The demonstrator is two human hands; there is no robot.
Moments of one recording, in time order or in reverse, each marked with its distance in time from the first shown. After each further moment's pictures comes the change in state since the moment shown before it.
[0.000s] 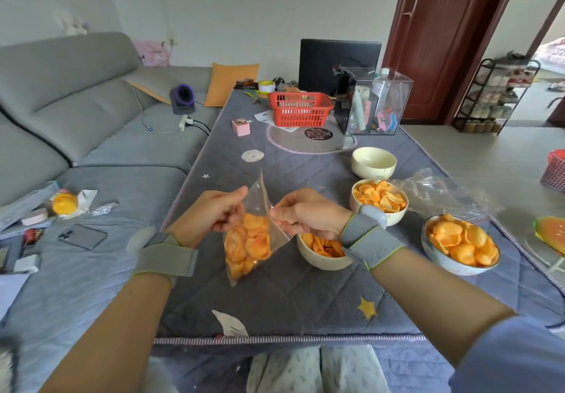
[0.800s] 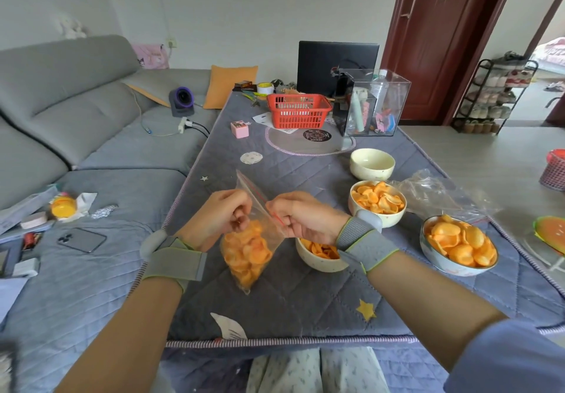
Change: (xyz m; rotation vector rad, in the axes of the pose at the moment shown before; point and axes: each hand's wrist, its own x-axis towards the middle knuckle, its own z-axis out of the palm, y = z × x) left_hand 0.000 0.008 0.020 -0.193 -0.006 0.017; right_hand 0.009 0.008 -0.001 0.105 -0.089 -0.065
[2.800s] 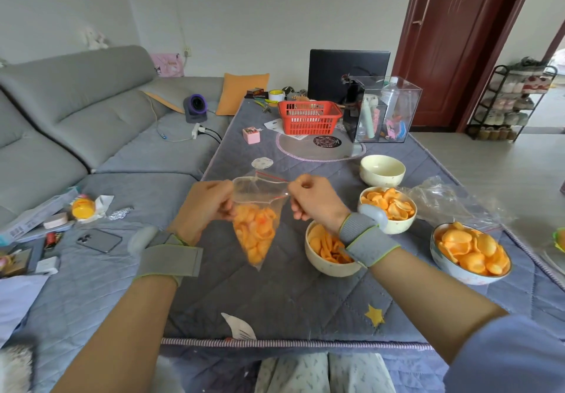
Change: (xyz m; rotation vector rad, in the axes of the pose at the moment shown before) left_hand -0.015 0.025 -0.021 0.137 0.319 0.092; right_hand 0.001 -0.023 0.005 -0.330 0.419 -0.209
